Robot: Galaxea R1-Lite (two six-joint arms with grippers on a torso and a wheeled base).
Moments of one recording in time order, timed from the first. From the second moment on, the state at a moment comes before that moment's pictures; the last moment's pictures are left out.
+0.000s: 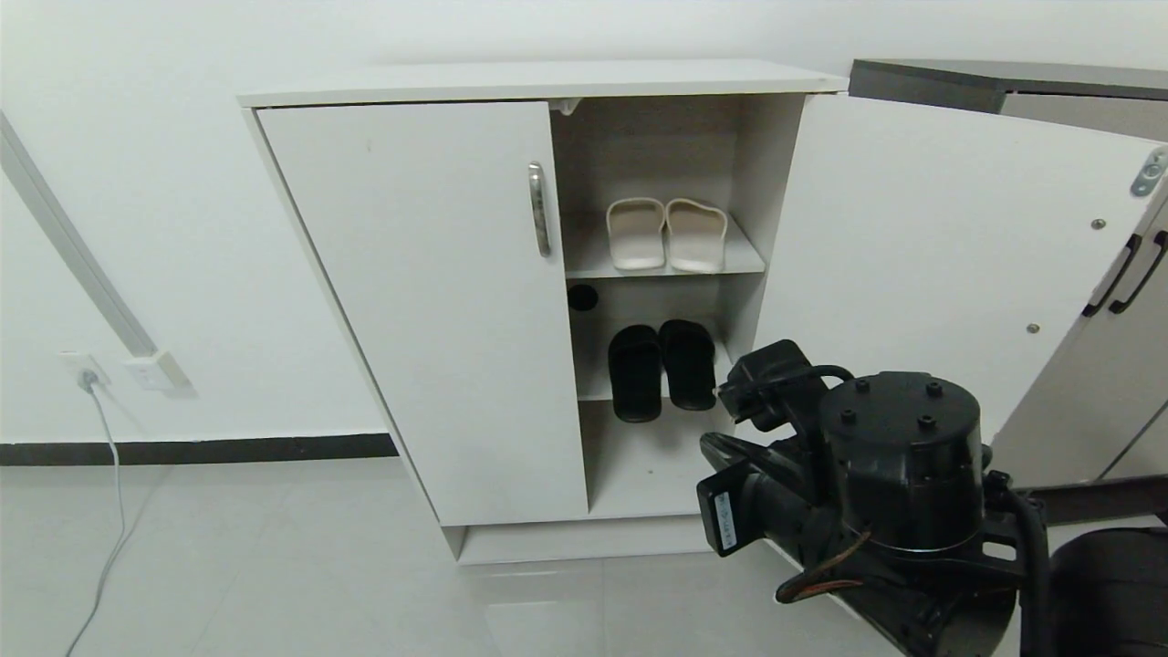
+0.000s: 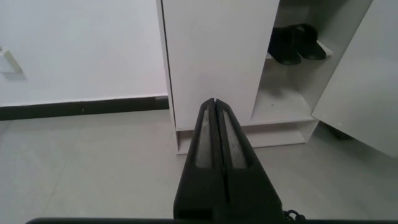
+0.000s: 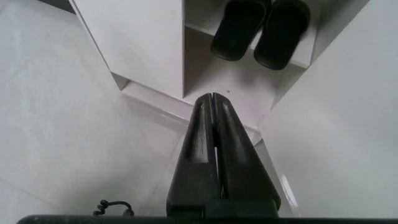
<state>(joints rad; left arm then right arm) 0.00 0.00 0.00 0.01 -0.01 0.00 0.96 1.71 -0.79 -0.64 -0.51 0.07</state>
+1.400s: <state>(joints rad) 0.00 0.00 0.00 0.01 -0.01 0.00 0.96 1.74 -0.79 -0.64 -0.52 0.07</state>
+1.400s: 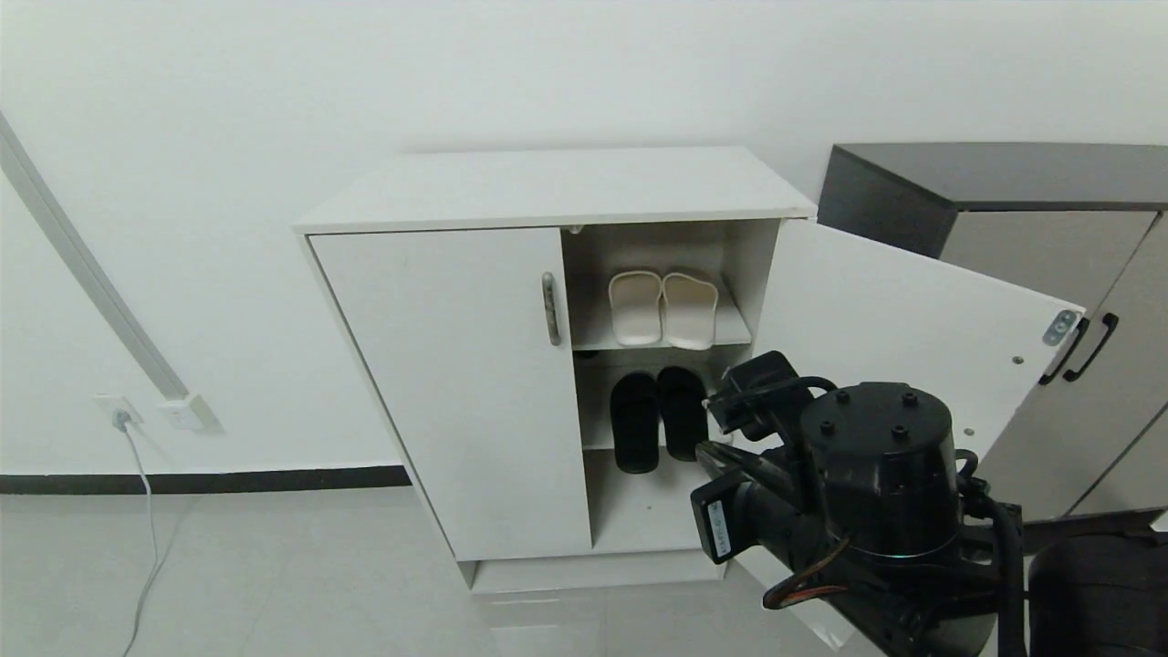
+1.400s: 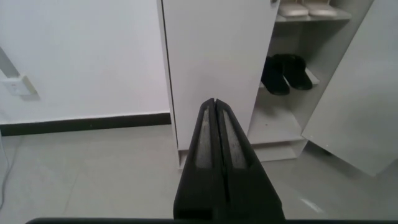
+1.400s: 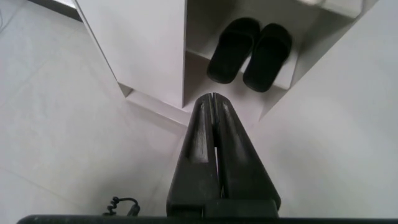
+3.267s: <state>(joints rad) 0.00 0.00 0.00 0.01 -0.01 0.00 0.95 1.75 -0.77 -0.64 -0.52 0.07</state>
